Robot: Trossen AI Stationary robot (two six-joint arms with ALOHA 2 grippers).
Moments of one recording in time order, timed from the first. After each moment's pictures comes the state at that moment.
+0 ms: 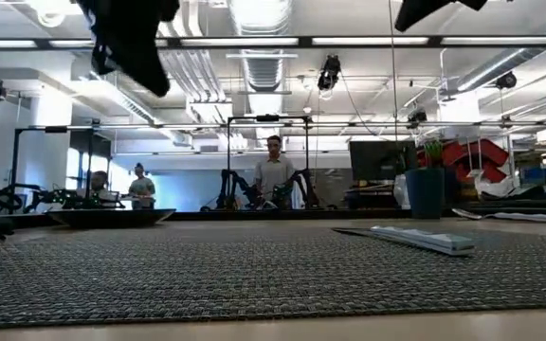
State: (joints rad) left arm -0.23 1.26 1.05 -0.86 -0.39 -0.74; right arm 0.13 1.19 1.40 -1.25 0.73 0.92
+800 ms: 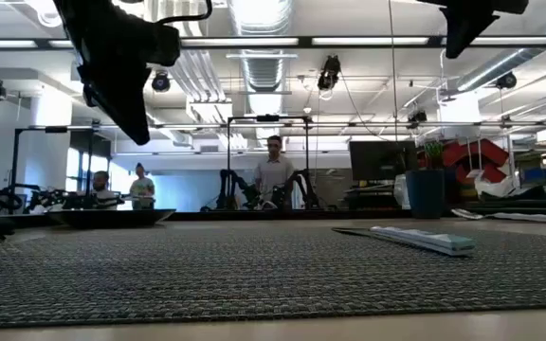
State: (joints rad) left arm -0.23 1.35 0.99 -0.84 -0.32 -0.74; right arm -0.07 1.15 1.40 -1.57 0.63 0.92
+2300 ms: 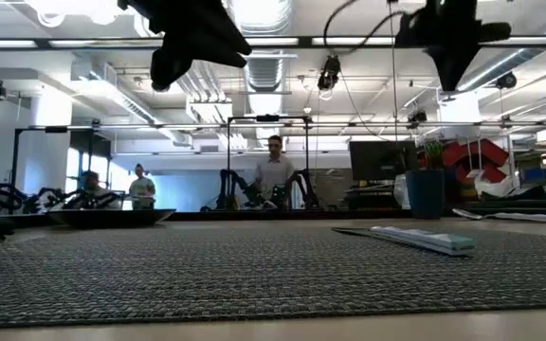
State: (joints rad) left arm -0.23 1.35 0.99 -0.20 -0.33 -0.74; right arm -0.36 1.34 1.40 -1.56 0.39 0.83
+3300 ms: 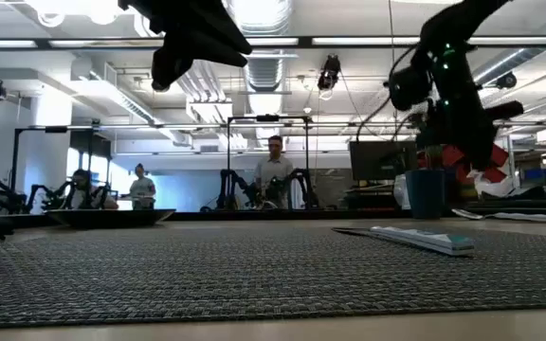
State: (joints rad) left arm -0.23 1.35 0.99 -0.20 -0.33 -0.72; right arm -0.77 1.44 0.97 -1.23 0.28 0.64
